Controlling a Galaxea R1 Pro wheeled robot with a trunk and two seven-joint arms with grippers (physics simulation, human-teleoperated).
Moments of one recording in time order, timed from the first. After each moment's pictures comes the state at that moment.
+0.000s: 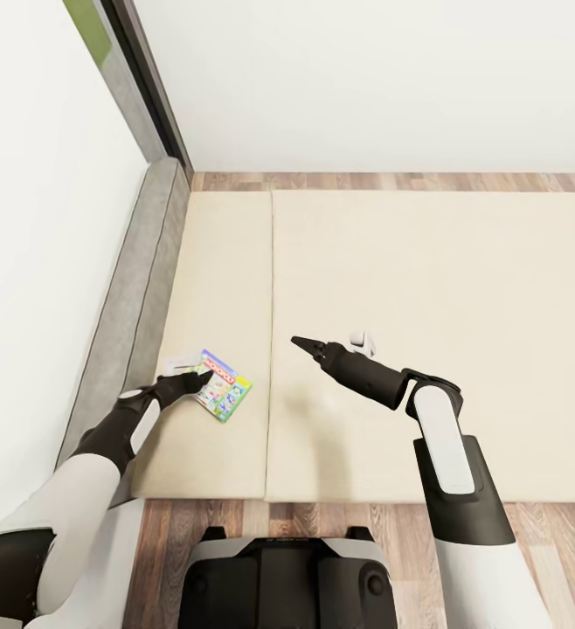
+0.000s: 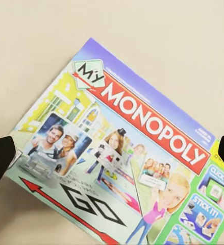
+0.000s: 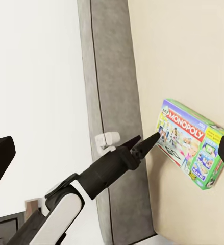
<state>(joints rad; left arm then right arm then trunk) -0.94 0.08 0.05 -0.58 0.11 0.20 -0.26 -0.65 0.12 0.03 -1.60 -0.95 0.96 0.01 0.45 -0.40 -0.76</state>
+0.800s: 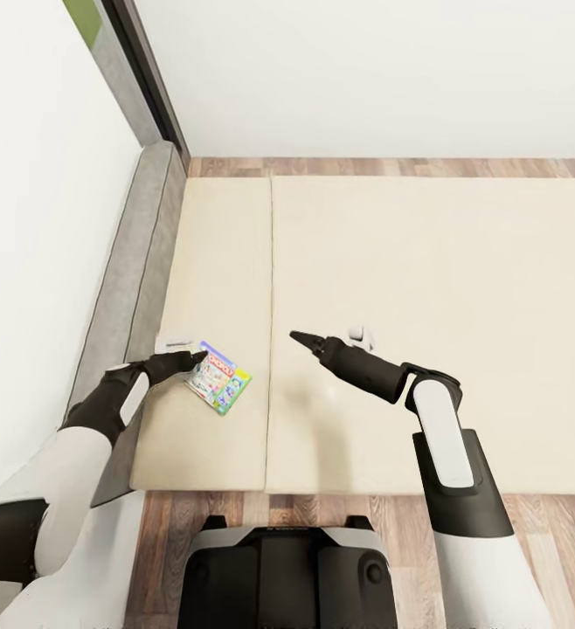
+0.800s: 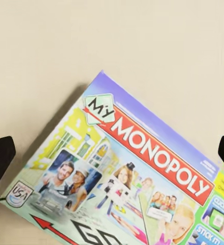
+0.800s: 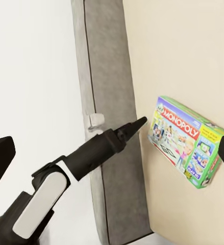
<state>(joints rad) -1.04 0.12 0.08 -0.58 0.11 0.31 -0.32 -0.67 0.12 0.03 -1.60 -0.95 0.96 0.01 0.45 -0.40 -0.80</state>
